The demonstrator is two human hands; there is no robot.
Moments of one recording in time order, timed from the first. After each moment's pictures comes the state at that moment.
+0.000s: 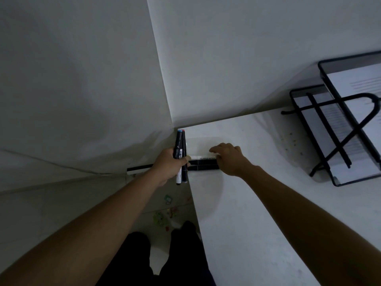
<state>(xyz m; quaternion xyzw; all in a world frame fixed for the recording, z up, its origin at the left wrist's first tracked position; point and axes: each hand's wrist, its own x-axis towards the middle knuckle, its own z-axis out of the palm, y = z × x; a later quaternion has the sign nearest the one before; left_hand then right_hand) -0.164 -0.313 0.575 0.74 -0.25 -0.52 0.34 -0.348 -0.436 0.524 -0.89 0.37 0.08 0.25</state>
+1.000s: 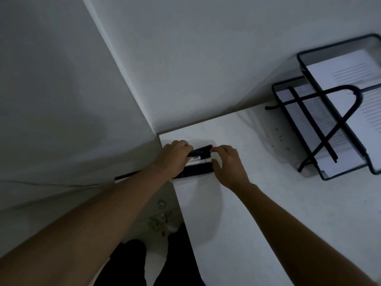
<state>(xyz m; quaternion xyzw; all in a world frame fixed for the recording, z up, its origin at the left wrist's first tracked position) -0.179 -0.382 0.536 0.66 -0.72 -0.21 0.02 -0.383 -0.420 0.517 -0.81 0.50 -0.12 0.28</state>
